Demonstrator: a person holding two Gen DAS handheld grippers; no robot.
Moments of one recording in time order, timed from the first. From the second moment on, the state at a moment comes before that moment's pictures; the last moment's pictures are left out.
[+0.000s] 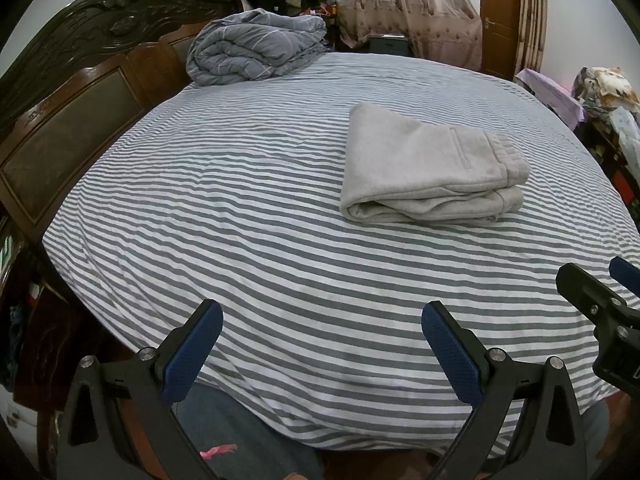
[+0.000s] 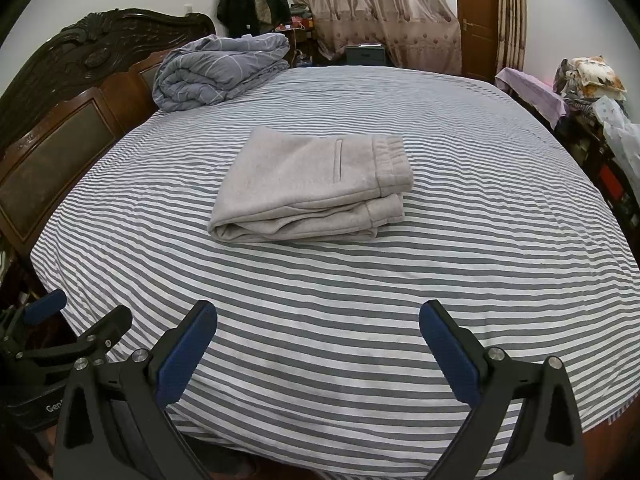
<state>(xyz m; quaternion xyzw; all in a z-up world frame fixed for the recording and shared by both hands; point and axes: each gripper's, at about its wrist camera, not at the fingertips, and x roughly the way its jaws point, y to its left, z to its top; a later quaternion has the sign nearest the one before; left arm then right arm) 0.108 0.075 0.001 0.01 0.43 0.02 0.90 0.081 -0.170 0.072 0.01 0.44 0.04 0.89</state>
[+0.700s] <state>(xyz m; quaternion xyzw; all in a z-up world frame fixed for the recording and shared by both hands) 0.107 0.072 -0.004 0.01 0.44 0.02 0.90 0.083 -0.172 0.064 0.01 0.45 0.04 0.89</state>
